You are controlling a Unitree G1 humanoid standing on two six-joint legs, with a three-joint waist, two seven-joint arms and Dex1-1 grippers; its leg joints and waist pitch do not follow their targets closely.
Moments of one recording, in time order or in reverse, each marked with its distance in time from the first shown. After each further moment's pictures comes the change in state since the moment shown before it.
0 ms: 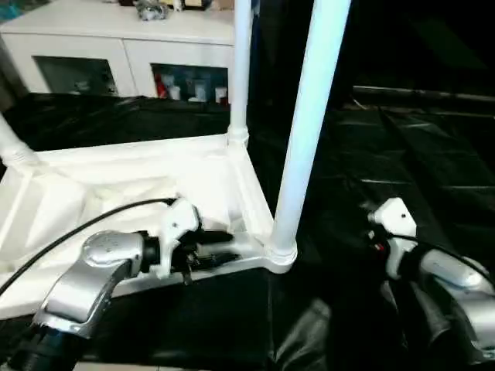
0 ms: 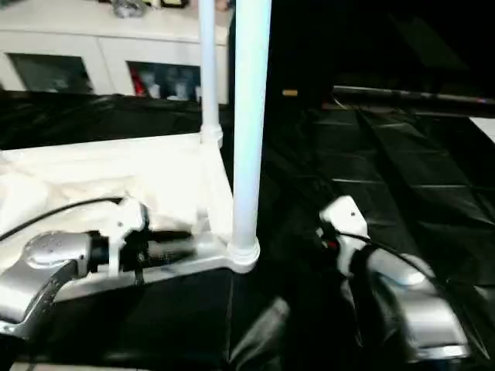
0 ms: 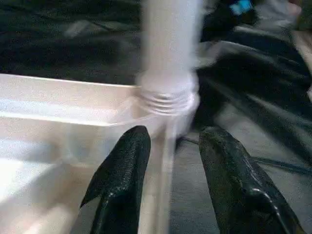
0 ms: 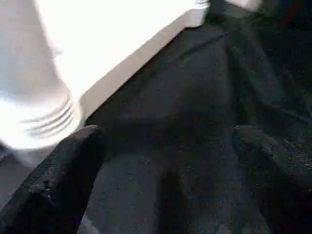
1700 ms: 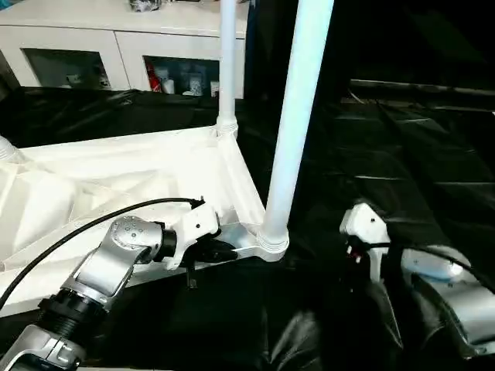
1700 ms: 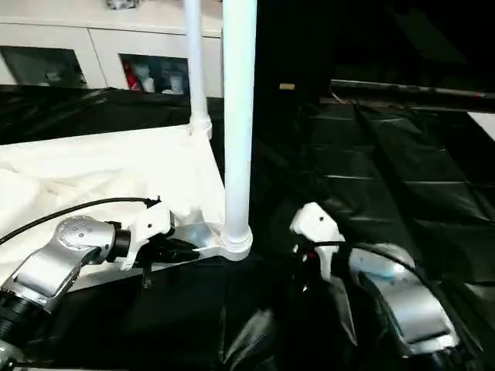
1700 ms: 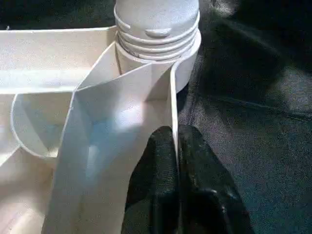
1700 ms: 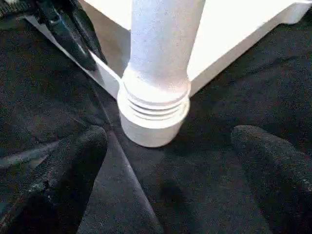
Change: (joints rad) left arm -0.168 -0.010 -0.139 0.259 0.181 -0.106 -0.016; right arm -0.054 -0.004 0.136 -0.054 0.023 0.038 0.125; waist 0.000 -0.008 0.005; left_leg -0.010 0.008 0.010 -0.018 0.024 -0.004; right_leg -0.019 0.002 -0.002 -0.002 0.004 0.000
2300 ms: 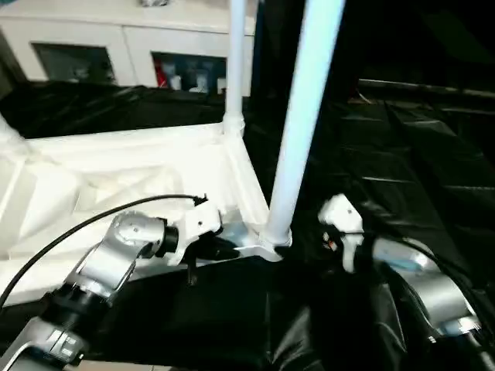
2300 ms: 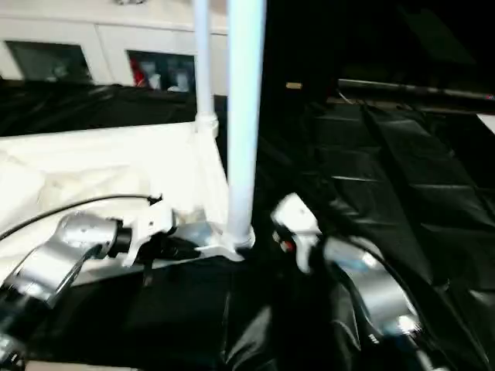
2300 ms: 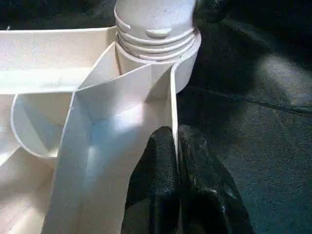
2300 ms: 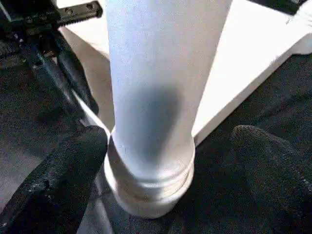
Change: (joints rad) left arm -0.051 -0.018 -0.006 0.054 0.017 -0.026 -0.037; right arm -0.135 0.139 0.050 0.186 -0.047 -0.108 -0.054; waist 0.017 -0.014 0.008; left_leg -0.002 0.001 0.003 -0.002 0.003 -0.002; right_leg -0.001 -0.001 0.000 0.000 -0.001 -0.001
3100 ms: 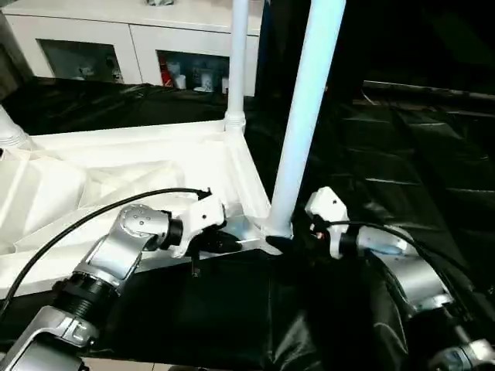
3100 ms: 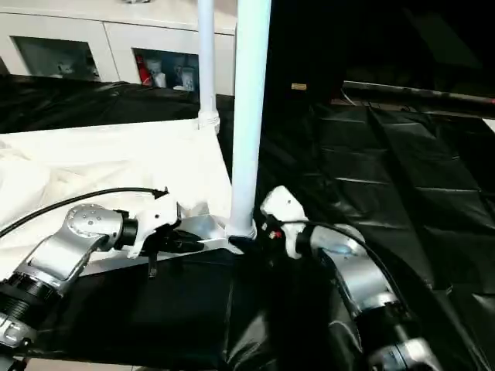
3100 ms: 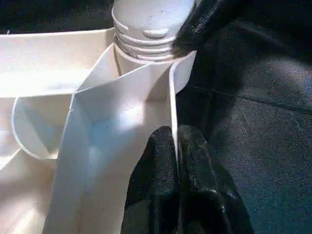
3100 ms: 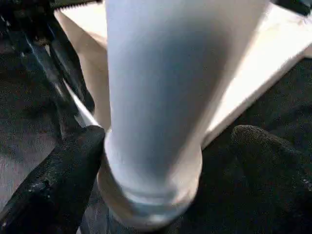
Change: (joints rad) left arm -0.044 -0.029 0.001 0.077 0.023 -0.045 -0.009; right arm -0.105 0.045 0.028 0.205 -0.056 -0.126 0.026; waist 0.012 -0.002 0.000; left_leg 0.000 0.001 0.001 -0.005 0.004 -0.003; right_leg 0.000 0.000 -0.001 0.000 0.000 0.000
